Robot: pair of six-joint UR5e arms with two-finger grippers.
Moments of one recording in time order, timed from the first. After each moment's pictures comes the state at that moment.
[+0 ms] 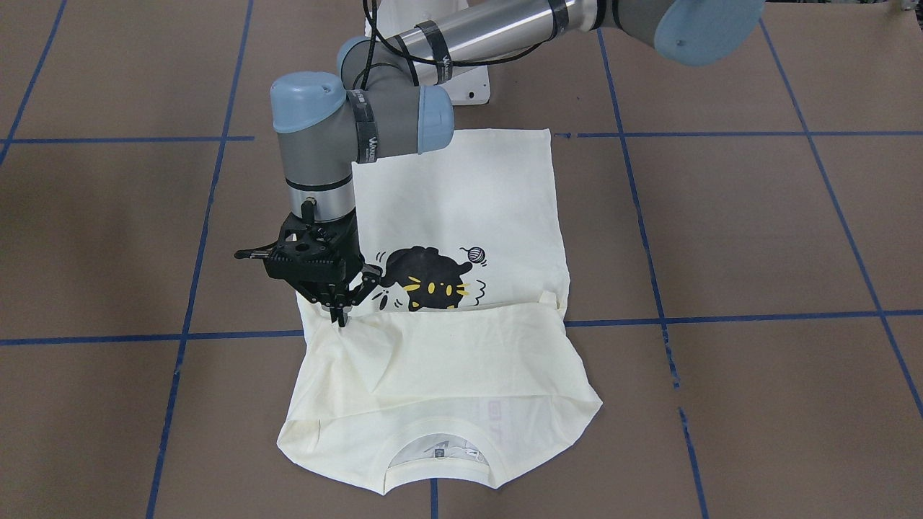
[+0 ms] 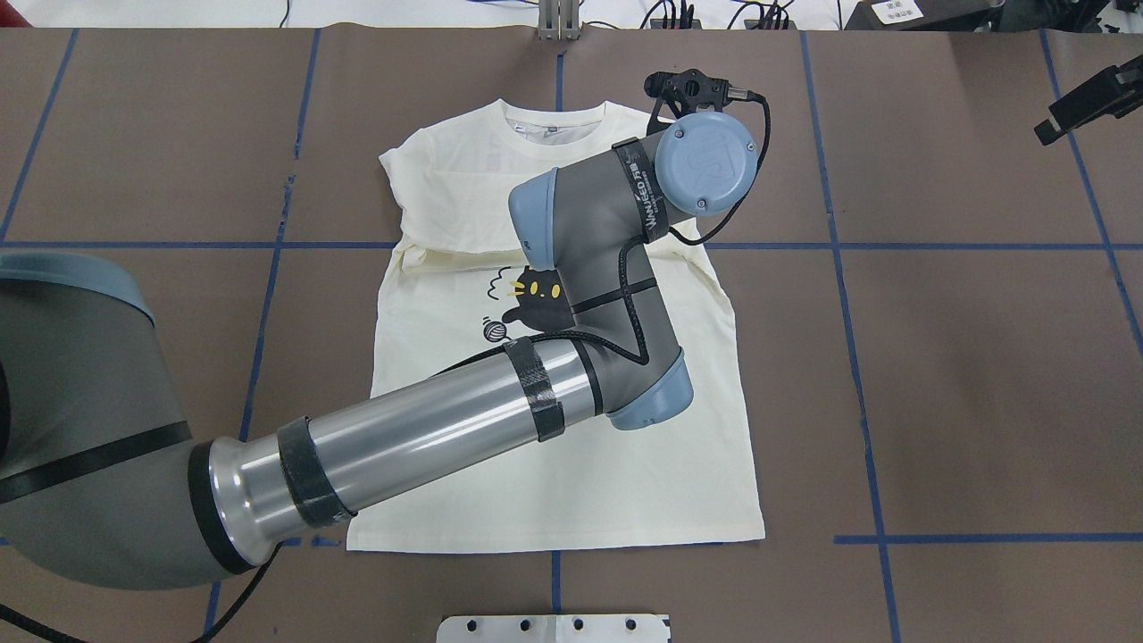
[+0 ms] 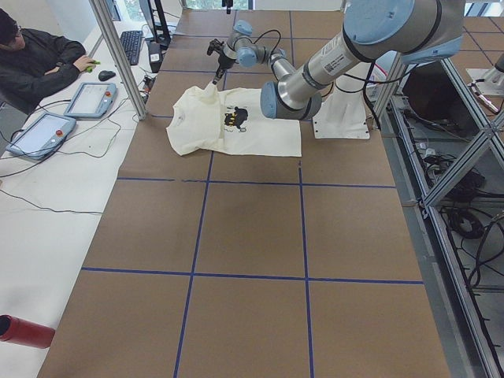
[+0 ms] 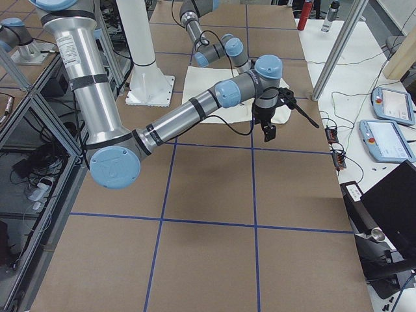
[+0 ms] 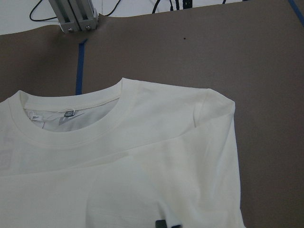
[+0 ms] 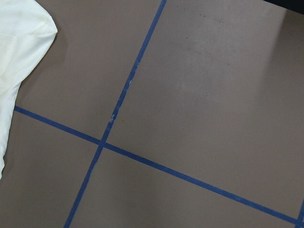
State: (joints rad) left arm -0.51 -2.85 -0.94 -1.91 -1.43 -1.12; right arm 1.32 -1.29 1.86 -1.72 2.31 0.10
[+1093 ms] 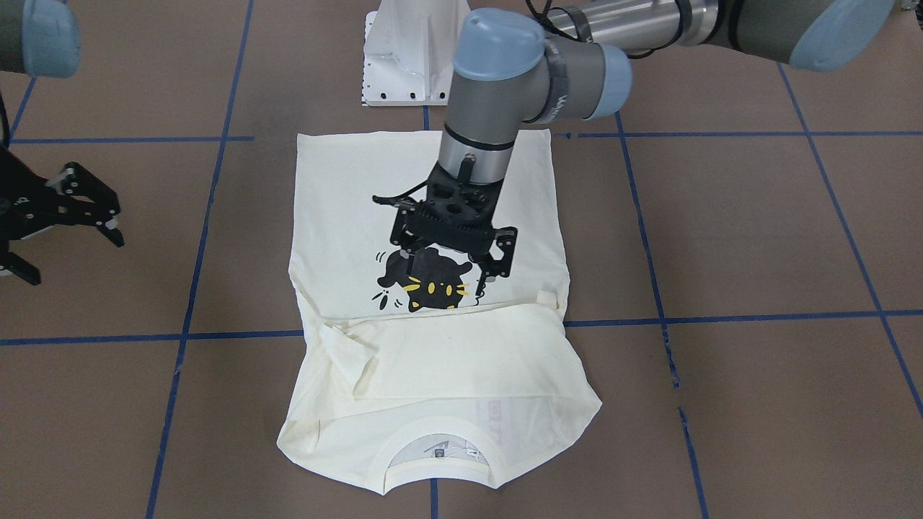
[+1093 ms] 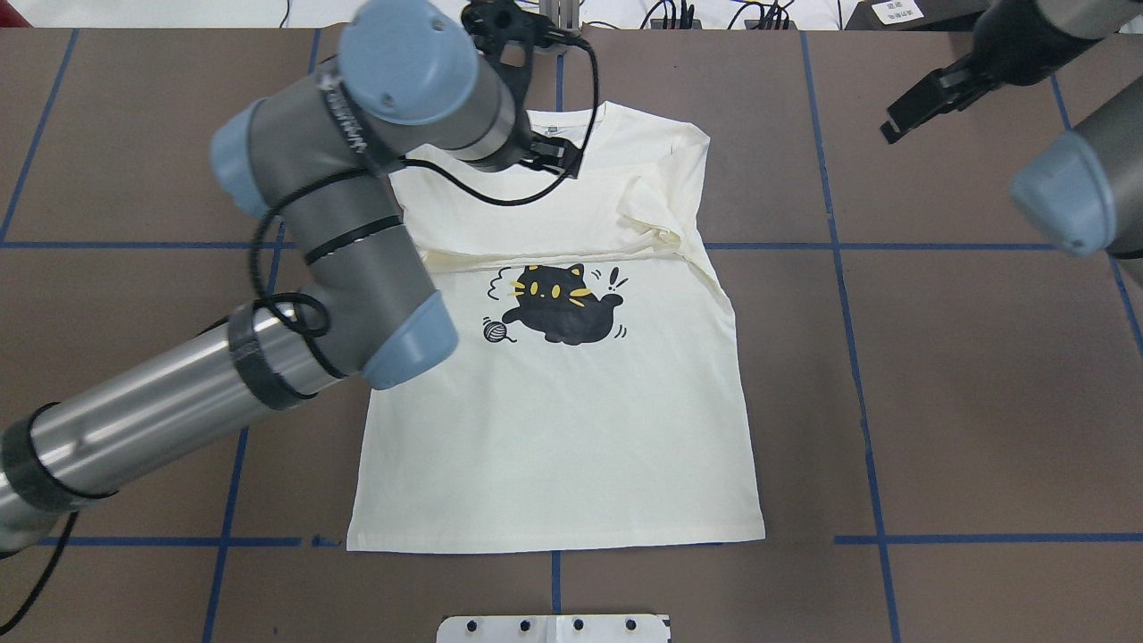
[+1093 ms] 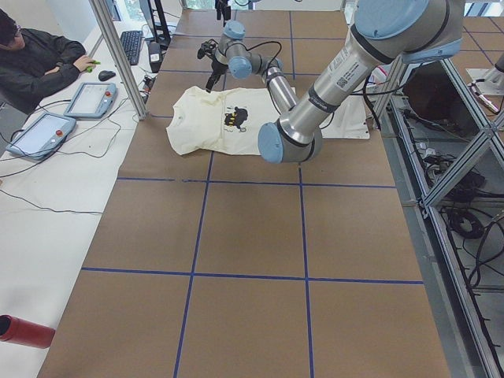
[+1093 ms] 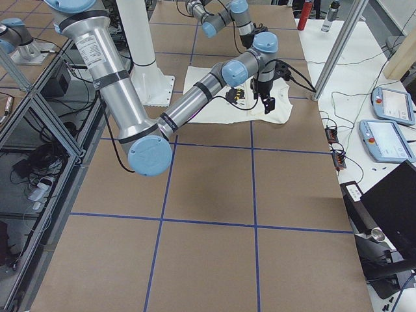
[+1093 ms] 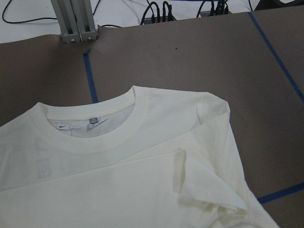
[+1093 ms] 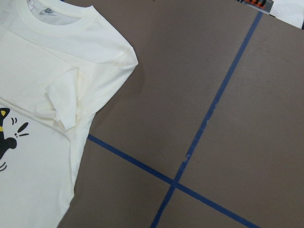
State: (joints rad) left arm -0.70 -2.40 -1.60 -1.77 -1.76 -0.81; right arm 1.10 -1.11 1.87 -1.66 2.21 0.29
